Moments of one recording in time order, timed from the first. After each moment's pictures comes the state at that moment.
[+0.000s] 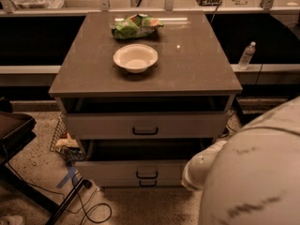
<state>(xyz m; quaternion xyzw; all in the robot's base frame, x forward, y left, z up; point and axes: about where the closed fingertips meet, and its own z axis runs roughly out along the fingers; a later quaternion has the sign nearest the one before) 0.440 -0.144 0.511 -0.52 0.85 -0.02 0.13</state>
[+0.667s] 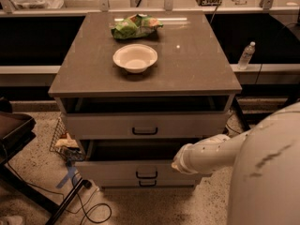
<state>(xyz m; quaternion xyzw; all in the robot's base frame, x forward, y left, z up) 0.516 -0.115 0.509 -0.55 0.80 -0.01 0.24</state>
